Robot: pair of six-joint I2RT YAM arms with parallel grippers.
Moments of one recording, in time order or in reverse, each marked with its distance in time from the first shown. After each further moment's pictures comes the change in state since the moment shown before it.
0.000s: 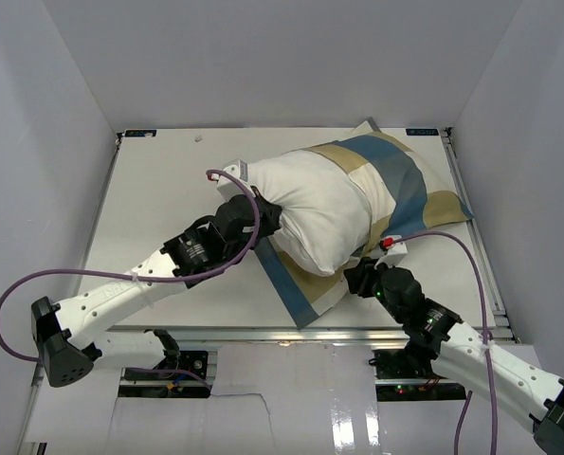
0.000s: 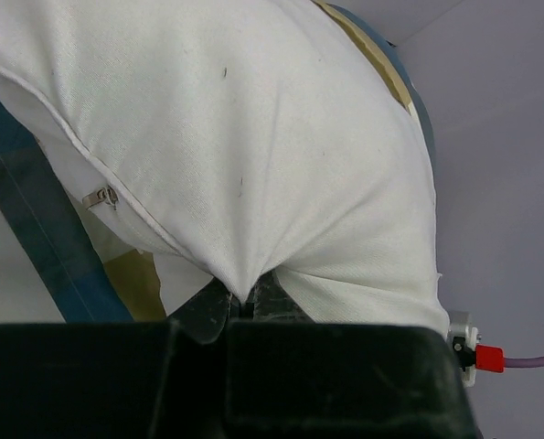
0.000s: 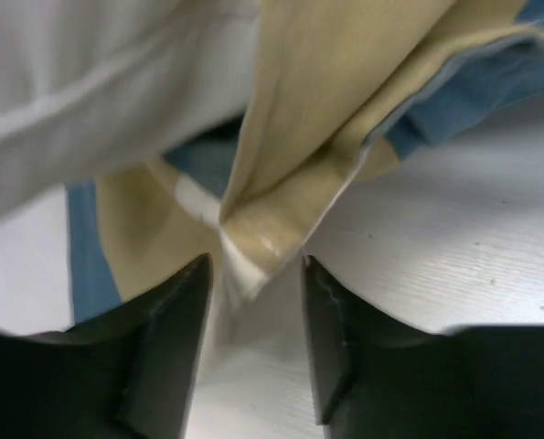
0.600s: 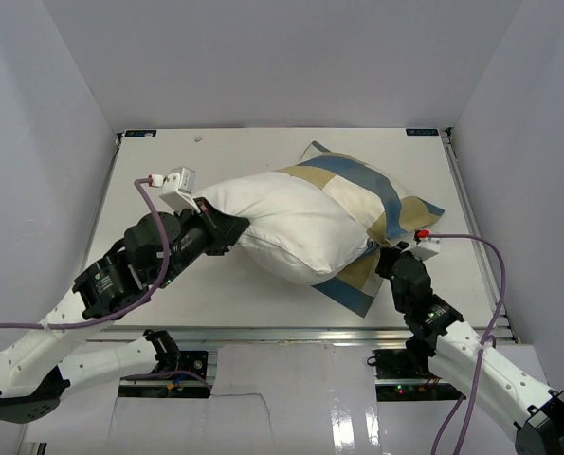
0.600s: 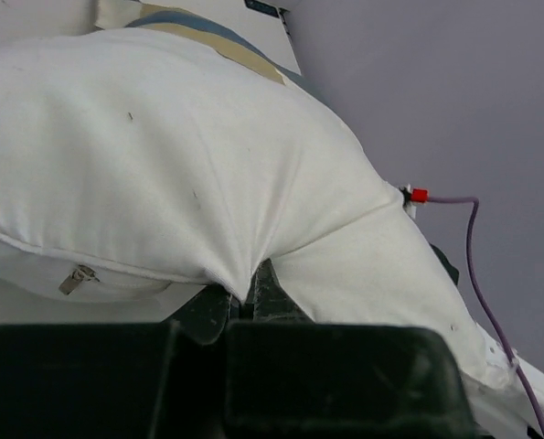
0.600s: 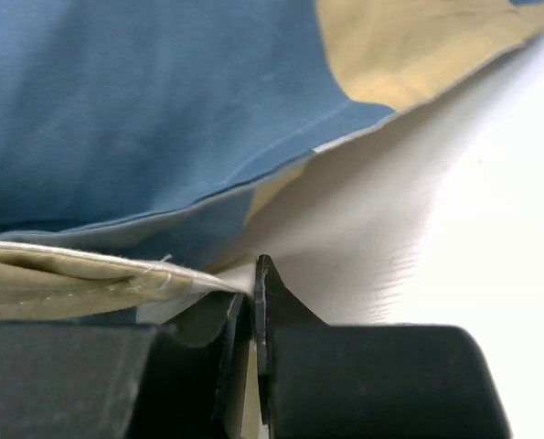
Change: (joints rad) left arm 0.000 -0.340 0.076 -0.260 0.184 0.109; right arm -0.201 0.041 0.000 0.141 0.289 0.076
